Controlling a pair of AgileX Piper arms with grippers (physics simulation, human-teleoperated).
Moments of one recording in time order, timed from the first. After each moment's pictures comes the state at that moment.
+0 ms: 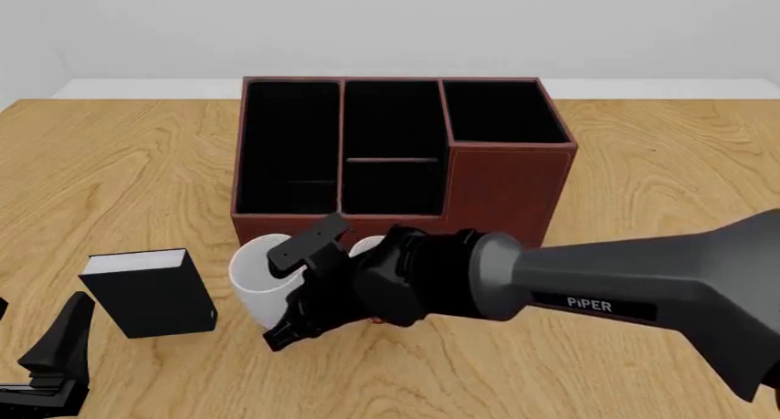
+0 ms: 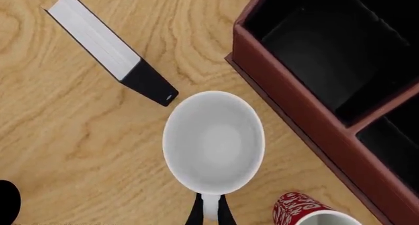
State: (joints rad) left arm 0.00 0.00 0.00 0.00 0.00; right arm 0.99 1.89 -1.23 0.30 0.19
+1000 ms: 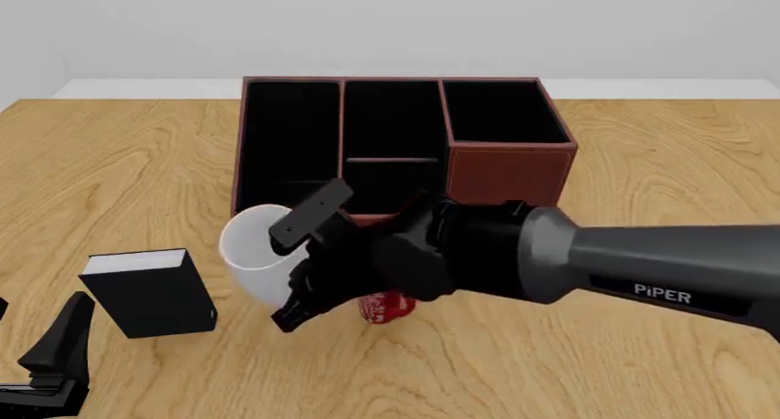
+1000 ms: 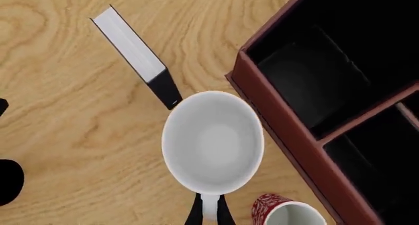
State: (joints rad) left arm 0.00 0.00 0.00 0.00 0.00; right arm 0.97 1.78 -1.24 0.36 0.02
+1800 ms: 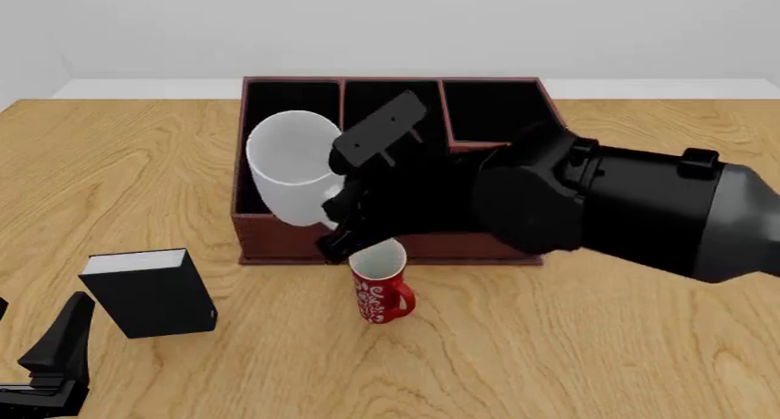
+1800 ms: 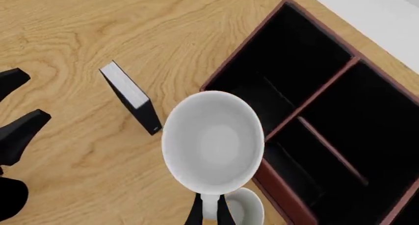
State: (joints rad) left arm 0.00 0.00 0.00 0.00 0.00; right arm 0.88 1.52 -1.18 0.35 -0.05
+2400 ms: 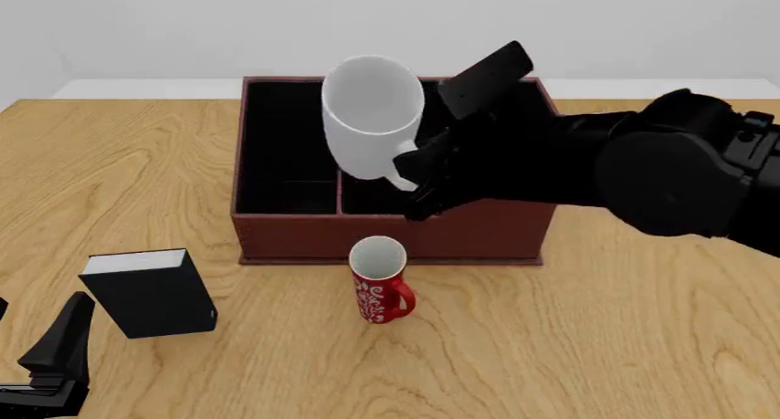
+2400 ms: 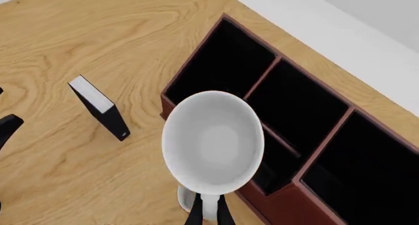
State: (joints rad) left arm 0.00 0.00 0.00 0.00 0.00; right arm 0.75 1.32 -1.10 0.37 -0.09
